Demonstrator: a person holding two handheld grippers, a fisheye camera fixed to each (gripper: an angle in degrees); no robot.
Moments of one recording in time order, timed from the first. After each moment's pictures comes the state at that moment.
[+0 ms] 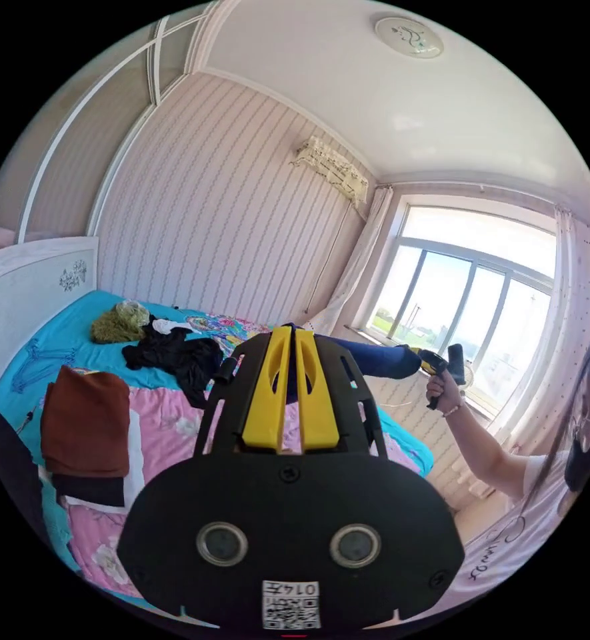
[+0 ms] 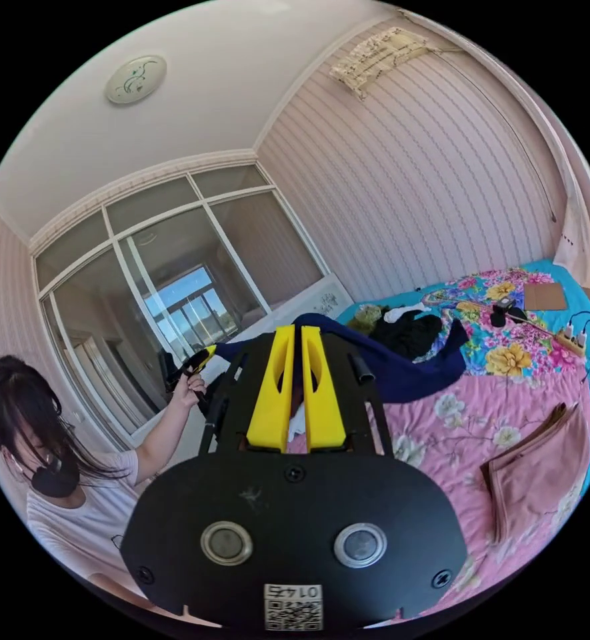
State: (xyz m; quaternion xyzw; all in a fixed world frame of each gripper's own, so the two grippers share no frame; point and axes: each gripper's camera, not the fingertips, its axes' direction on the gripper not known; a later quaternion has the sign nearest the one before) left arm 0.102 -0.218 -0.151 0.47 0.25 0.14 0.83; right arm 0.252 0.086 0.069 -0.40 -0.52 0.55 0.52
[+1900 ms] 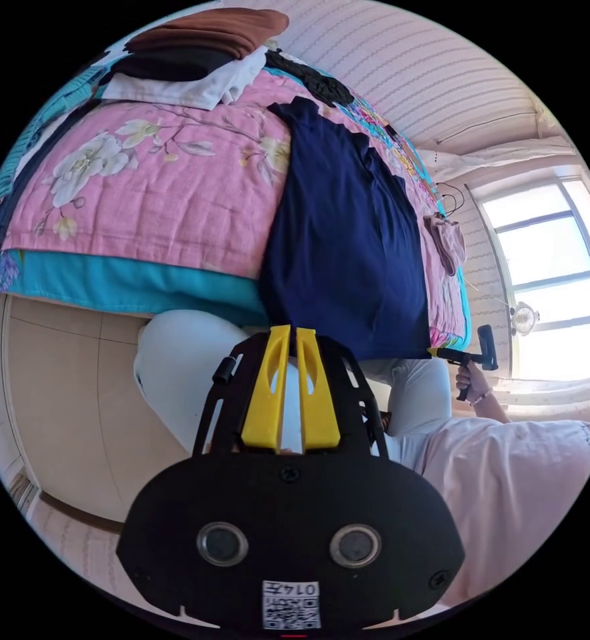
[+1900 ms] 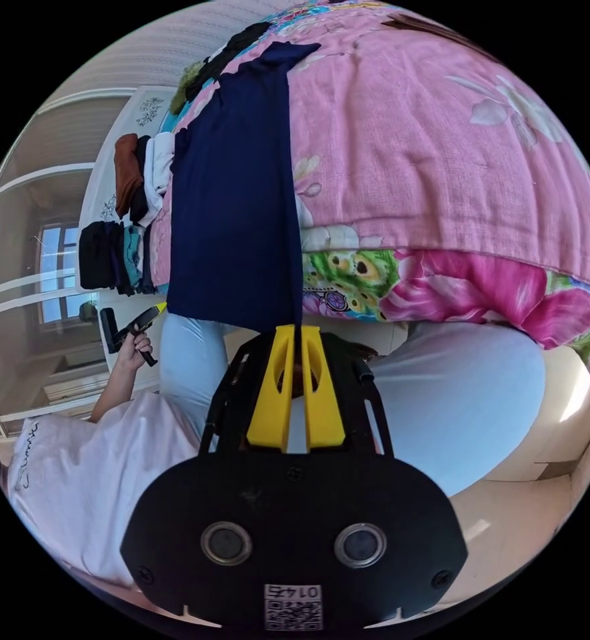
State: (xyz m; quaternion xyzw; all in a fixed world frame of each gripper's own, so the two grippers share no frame) left arm -0.026 -0.060 0.322 0.07 0.19 -0.01 0.98; right arm 0.016 0.203 -0.246 -0.78 -0.47 0.37 0.17
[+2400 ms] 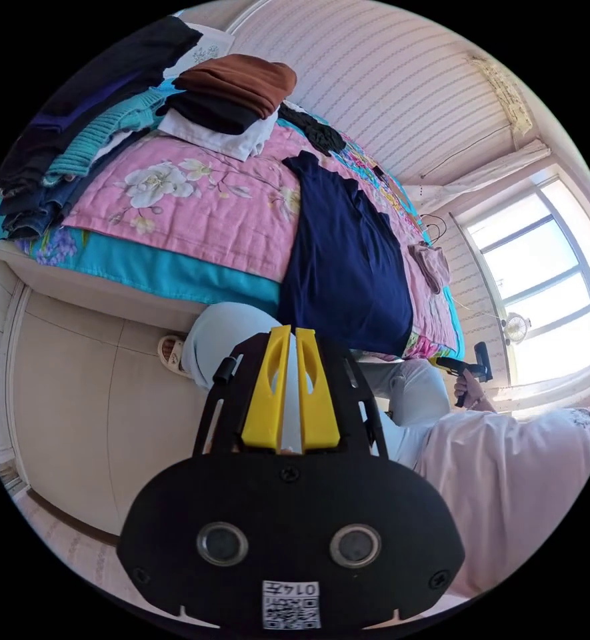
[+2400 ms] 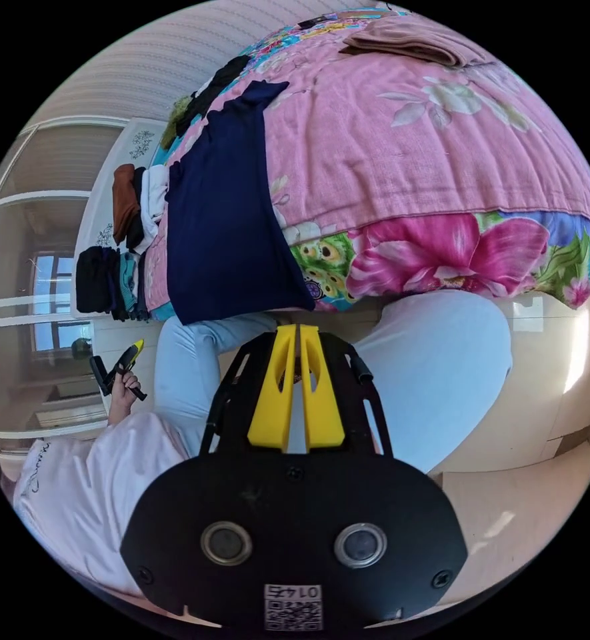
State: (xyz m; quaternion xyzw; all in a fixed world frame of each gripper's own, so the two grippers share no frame) left arm -0.069 0.058 0.318 0.15 0.19 -0.02 0.97; right arm 0.071 0.178 -0.284 -0.79 -0.40 0.40 0.24
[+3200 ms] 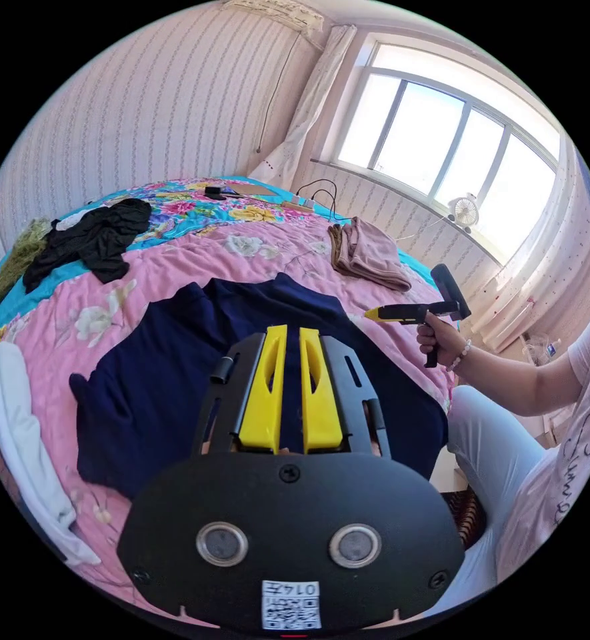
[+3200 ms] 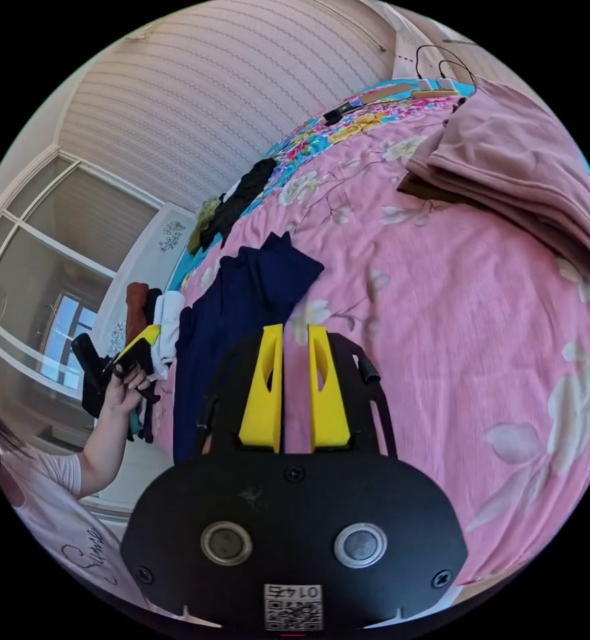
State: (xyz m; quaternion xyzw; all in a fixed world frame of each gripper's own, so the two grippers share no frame) left arm 0.224 -0.329 0.449 0.22 0.19 0.36 0.89; right arm -0.032 0.301 -0.136 -0.69 -0.33 0.51 0.39
